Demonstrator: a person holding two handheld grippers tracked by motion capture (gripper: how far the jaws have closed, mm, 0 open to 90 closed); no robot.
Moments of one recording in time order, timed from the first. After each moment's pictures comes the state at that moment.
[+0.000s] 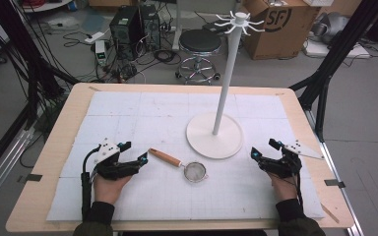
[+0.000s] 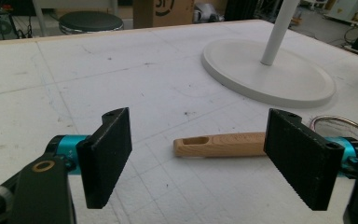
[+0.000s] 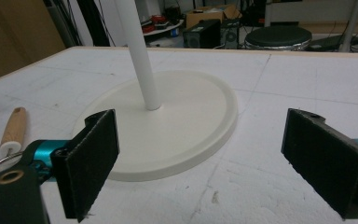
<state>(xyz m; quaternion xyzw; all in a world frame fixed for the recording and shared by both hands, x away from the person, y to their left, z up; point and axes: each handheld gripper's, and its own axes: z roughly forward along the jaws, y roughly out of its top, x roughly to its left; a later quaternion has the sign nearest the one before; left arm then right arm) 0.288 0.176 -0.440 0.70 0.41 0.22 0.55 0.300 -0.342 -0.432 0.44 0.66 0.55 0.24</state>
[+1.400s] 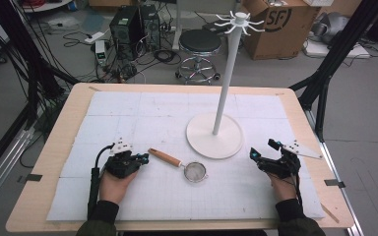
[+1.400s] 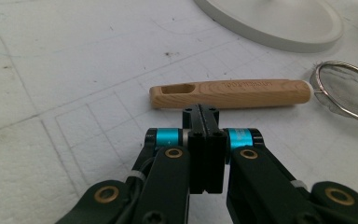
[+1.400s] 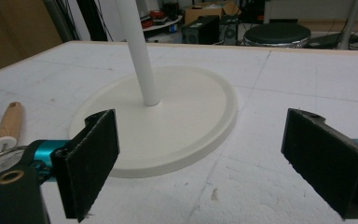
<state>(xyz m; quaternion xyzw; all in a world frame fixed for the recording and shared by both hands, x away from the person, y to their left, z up) 0.307 0.155 -0.452 0.76 0.44 0.12 0.47 0.300 -0.340 -0.433 0.45 0.67 0.54 0.24</state>
